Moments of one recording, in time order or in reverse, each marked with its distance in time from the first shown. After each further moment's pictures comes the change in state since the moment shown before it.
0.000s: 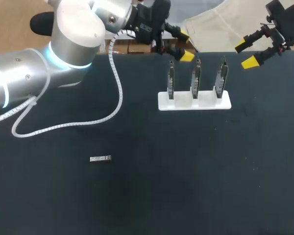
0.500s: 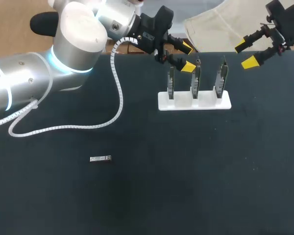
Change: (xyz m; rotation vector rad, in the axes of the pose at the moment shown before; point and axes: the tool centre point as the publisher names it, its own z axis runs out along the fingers) left arm 0.024 -0.027 0.025 0.097 0.035 -0.067; right arm 0.000 0.000 0.000 0.000 0.000 0.000
